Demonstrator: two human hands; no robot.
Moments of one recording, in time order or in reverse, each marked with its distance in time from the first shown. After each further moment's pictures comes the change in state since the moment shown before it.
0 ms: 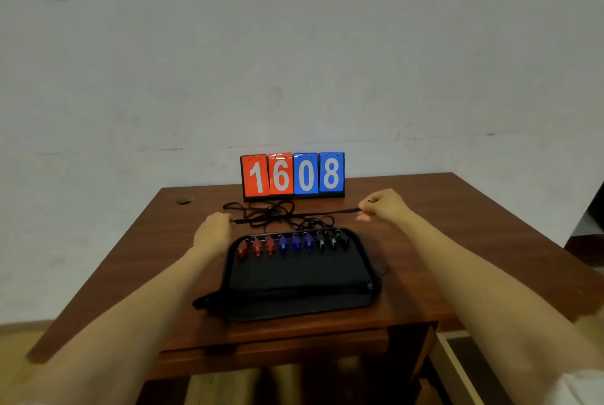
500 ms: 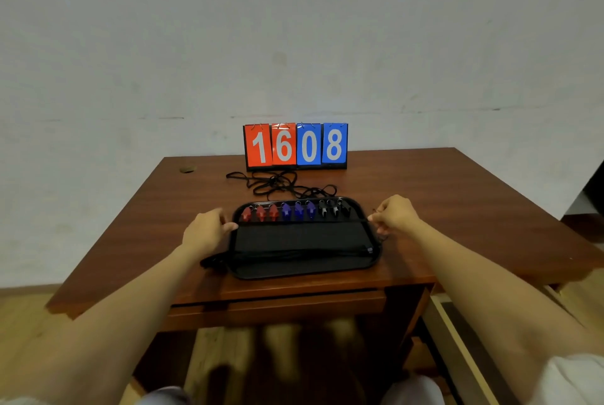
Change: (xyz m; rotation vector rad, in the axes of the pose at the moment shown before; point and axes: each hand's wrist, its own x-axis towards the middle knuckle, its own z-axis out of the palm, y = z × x) left_hand -0.048 -0.046 0.018 -0.062 -0.130 -0.069; right_hand -0.030 0.063 0.019 -0.323 0.013 0.091
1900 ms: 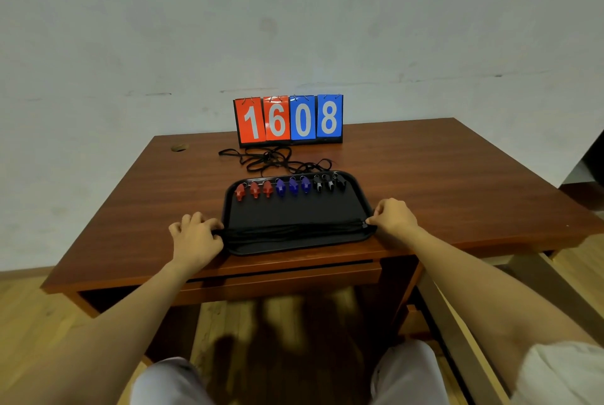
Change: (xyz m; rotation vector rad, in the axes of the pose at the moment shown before) left_hand -0.034 -0.033 0.049 0.273 0.108 0.080; right_hand -0.011 0.051 0.038 -0.189 0.010 0.010
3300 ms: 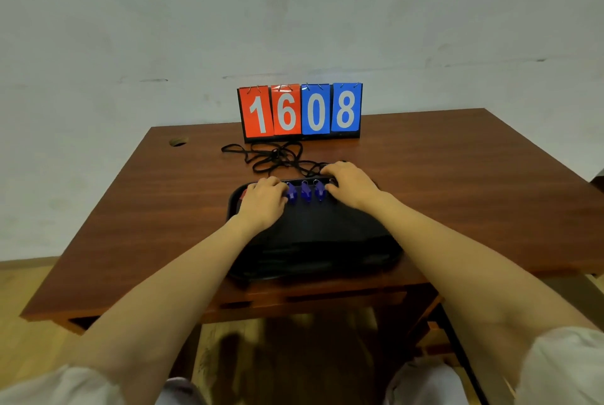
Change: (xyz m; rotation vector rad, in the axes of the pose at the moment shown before) left_hand 0.111 0.100 0.002 0.020 -0.084 0.371; right_hand 0.079 -0.127 0.024 -0.270 -0.028 -0.595
